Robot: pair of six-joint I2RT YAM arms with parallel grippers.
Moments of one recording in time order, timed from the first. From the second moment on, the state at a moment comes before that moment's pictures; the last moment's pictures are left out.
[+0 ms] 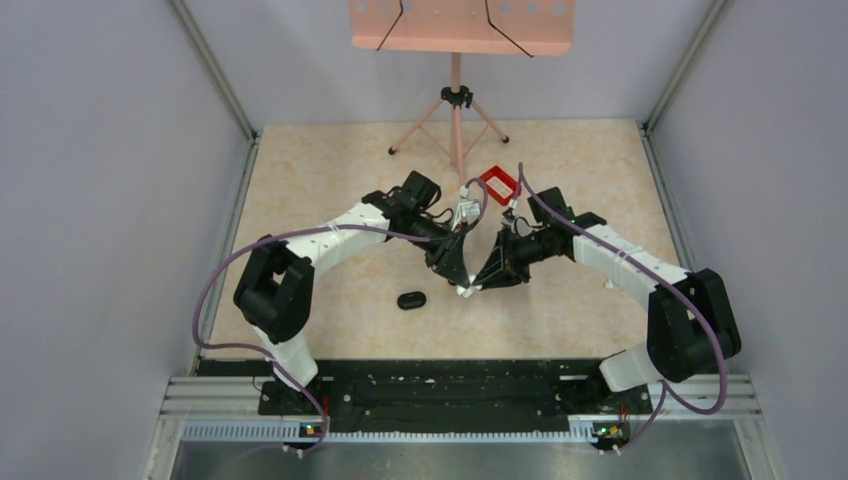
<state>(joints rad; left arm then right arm) -0.65 1.76 1.32 -0.61 1.01 0.07 0.40 1.44 0.93 -0.59 -0.86 0.74</state>
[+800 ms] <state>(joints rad) -0.65 1.80 1.34 -0.65 1.07 0.07 0.38 1.43 0.91 -0.59 -0.87 0.75</state>
